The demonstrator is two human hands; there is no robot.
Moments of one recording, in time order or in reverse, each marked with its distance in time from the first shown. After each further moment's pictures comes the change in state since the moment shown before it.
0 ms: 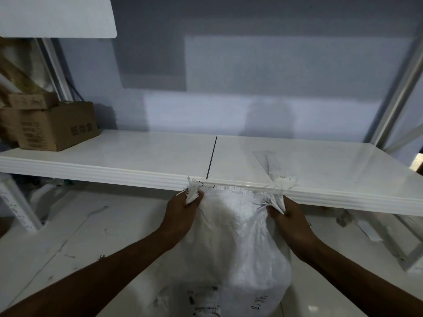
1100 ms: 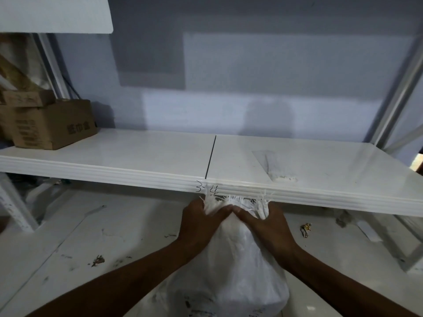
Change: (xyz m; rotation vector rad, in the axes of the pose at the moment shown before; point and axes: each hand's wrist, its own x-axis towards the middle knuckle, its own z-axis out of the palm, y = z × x) left_hand -0.024 0.012 0.033 0.089 -0.002 -0.029; right_hand -0.013 -0.006 0.034 -0.010 0.004 -0.011
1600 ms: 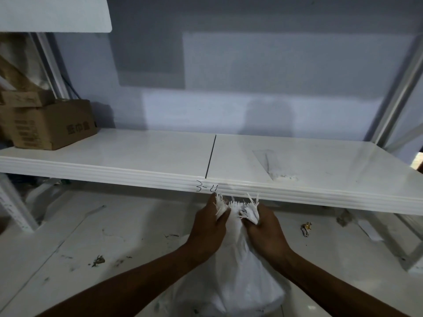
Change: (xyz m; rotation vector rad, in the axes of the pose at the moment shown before) left_hand -0.006 -0.007 0.019 0.030 -0.119 0.153; right_hand 0.002 0.016 0.014 -0.222 -0.008 -0.143
